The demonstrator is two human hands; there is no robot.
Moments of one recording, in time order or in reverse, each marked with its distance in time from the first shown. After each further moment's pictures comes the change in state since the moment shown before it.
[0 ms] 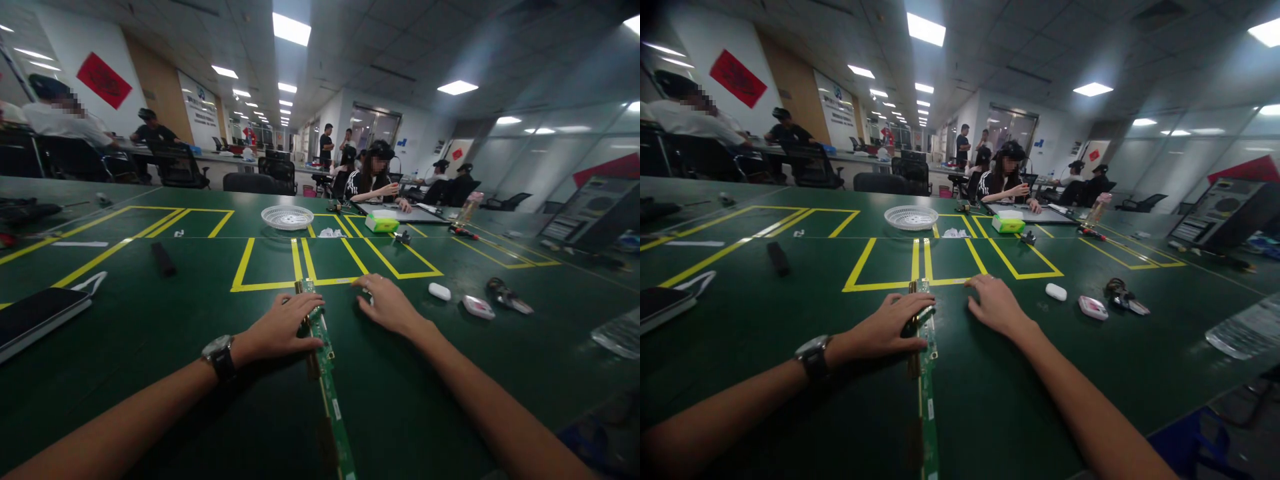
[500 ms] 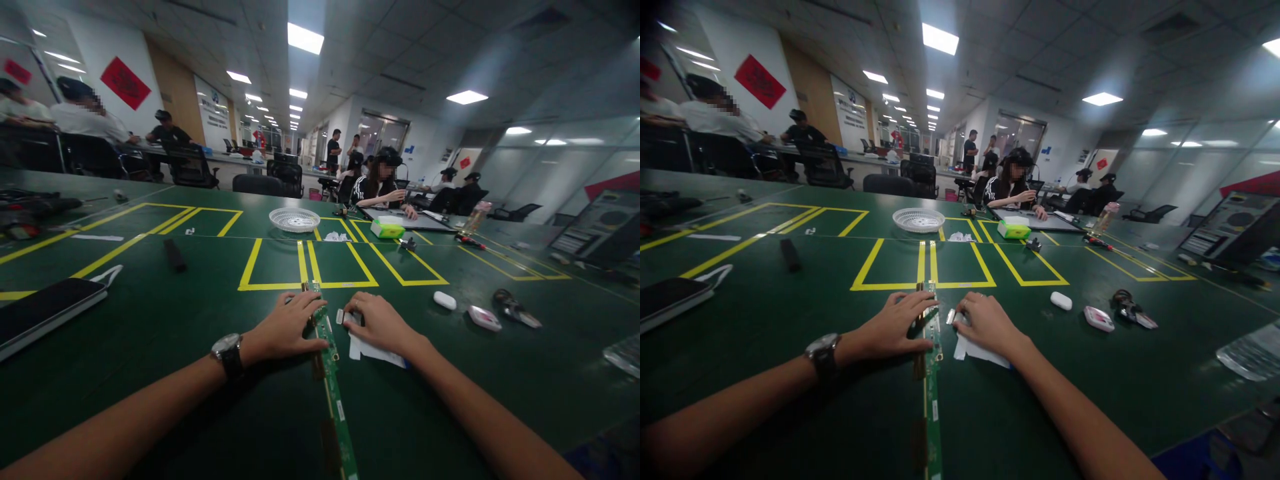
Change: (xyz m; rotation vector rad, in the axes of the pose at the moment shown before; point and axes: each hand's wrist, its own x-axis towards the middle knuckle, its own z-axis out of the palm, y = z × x) left_hand 0.001 -0.003 0.007 0.054 0.062 -0.032; right_hand 0.001 -0.027 0.006 0.015 -0.147 -0.058
